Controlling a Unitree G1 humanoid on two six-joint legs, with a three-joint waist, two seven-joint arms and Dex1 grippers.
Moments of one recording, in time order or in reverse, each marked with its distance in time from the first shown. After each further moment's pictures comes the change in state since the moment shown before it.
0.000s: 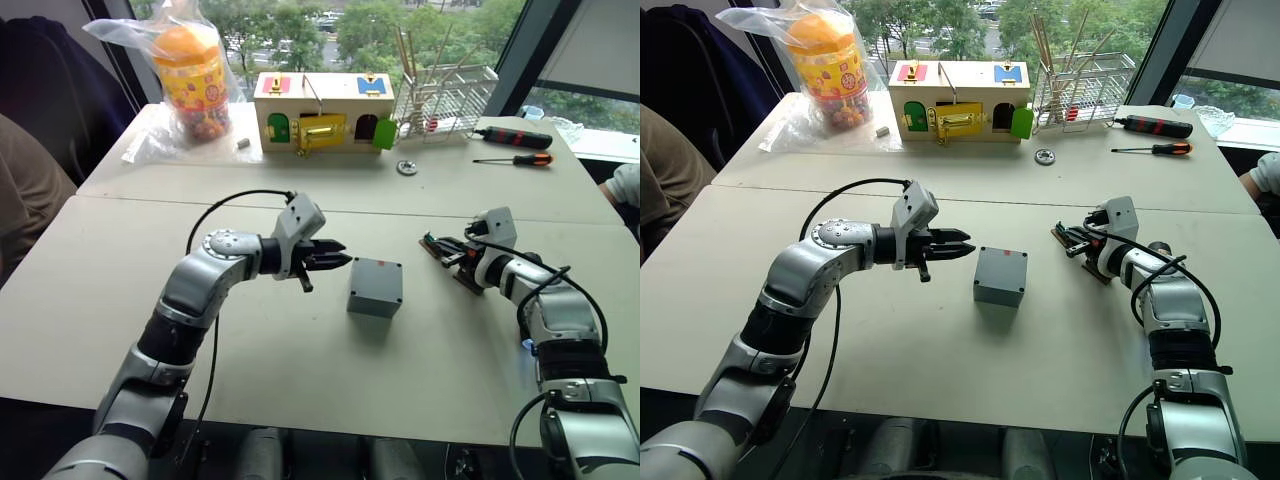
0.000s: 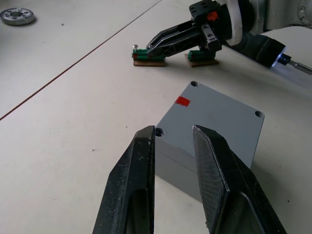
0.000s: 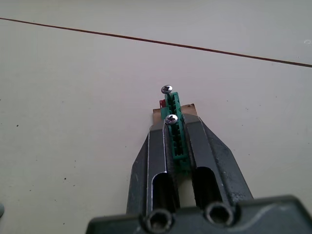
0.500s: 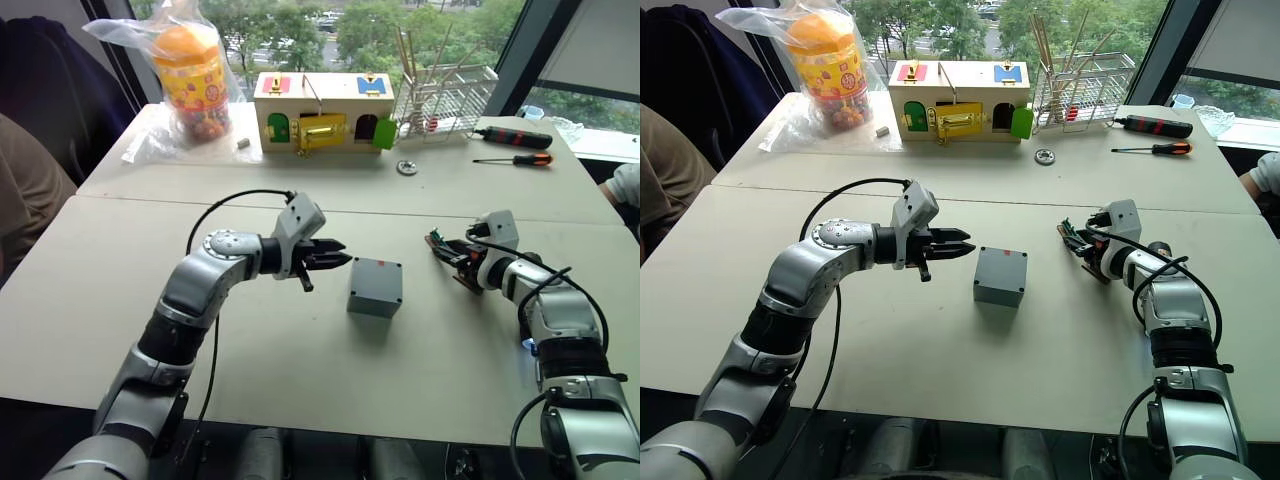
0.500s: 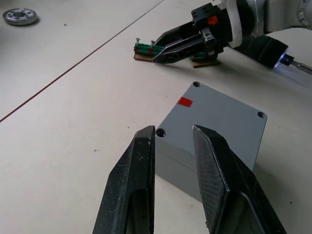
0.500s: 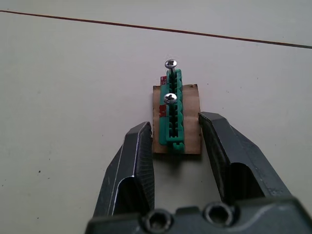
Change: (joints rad) left arm 0.000 -0.002 -0.001 0.000 0.000 -0.001 0.009; right arm -0.007 -0.006 -0.004 0.040 -0.012 0.008 -0.018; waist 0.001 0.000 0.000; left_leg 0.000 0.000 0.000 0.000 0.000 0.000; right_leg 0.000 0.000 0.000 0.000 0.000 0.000
